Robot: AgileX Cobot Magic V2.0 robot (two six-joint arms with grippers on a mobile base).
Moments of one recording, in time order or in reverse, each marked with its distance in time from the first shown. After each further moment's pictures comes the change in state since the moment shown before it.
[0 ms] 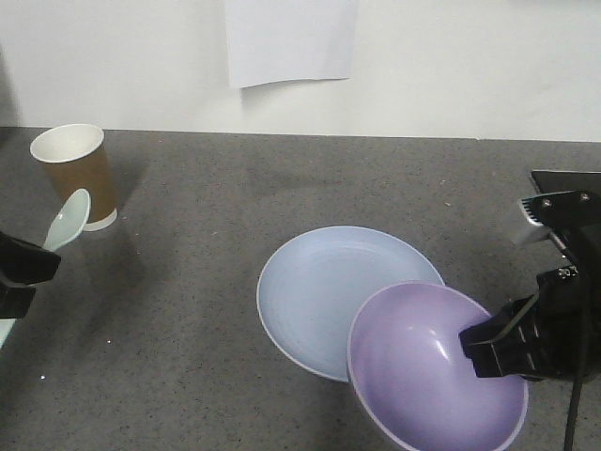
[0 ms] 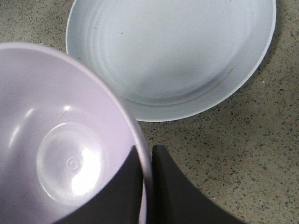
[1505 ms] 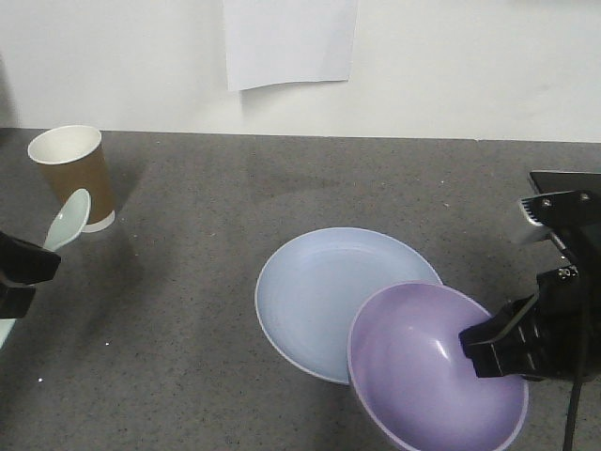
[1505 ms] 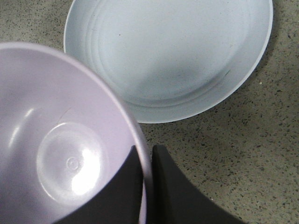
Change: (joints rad) left arm 0.000 0.000 0.000 0.000 0.000 0.000; right arm 0.000 0.000 0.000 0.000 0.000 0.000
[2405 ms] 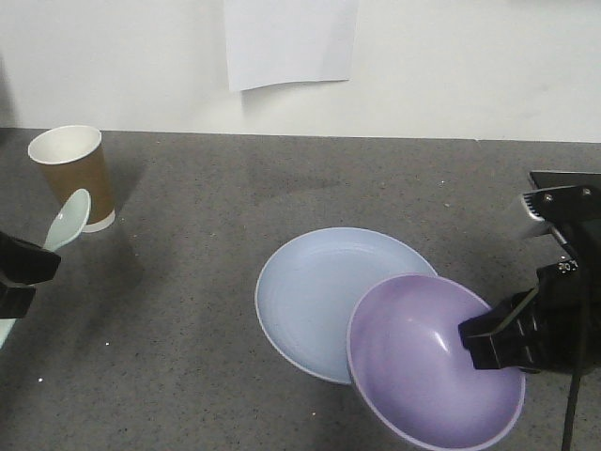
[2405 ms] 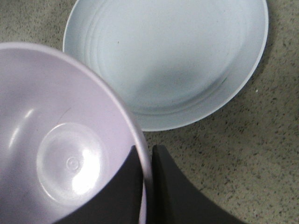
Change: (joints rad) left arm 0.000 0.000 0.000 0.000 0.000 0.000; right arm 0.000 0.004 0.000 0.001 -0.036 -0.003
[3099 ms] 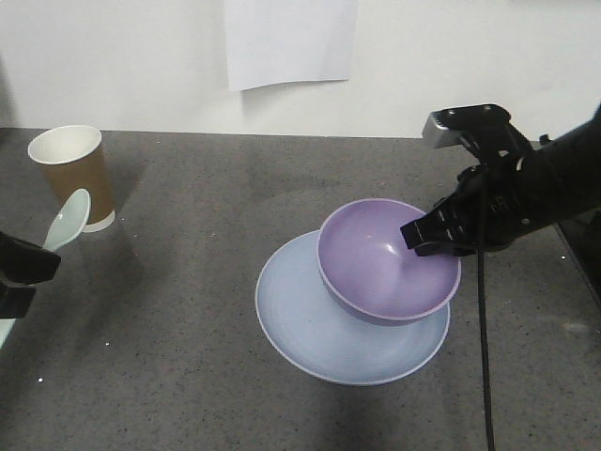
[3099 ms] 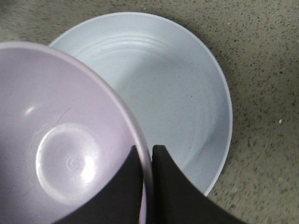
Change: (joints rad) left arm 0.000 0.000 0.000 0.000 0.000 0.000; right arm 0.000 0.465 -0.398 -0.068 0.014 -0.060
